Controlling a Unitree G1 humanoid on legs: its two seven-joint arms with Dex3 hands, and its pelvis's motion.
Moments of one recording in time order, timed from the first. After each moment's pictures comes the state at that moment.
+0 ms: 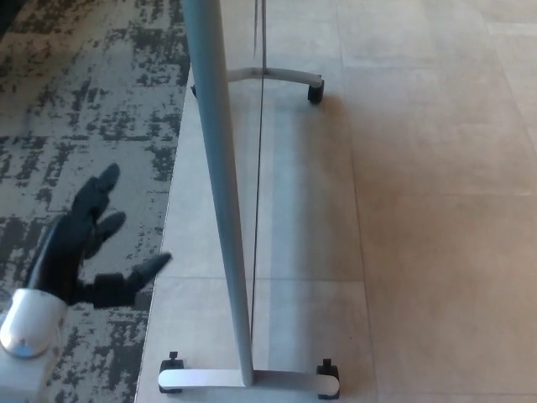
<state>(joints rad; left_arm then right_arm) -0.09 0.37 -0.02 0.16 0.12 0.15 -0.07 0.40 -0.22 -0.42 0.68 0.24 -0.27 0.20</state>
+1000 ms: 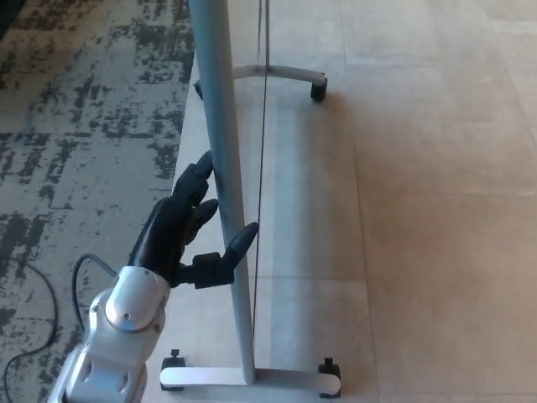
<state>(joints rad) -0.16 0.17 -0.19 0.05 0.14 0.34 -0.05 0.37 -0.23 -0.41 0.64 0.24 -0.25 0.18</state>
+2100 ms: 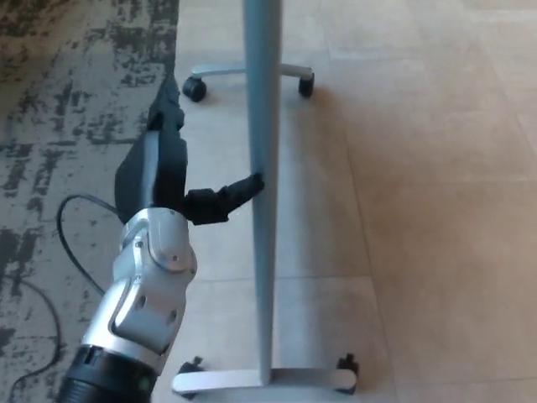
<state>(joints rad) -0.40 0.11 -0.22 0.25 0.44 0.42 0.34 0.39 -0.23 -0.42 0.58 0.25 -0.24 0.19</state>
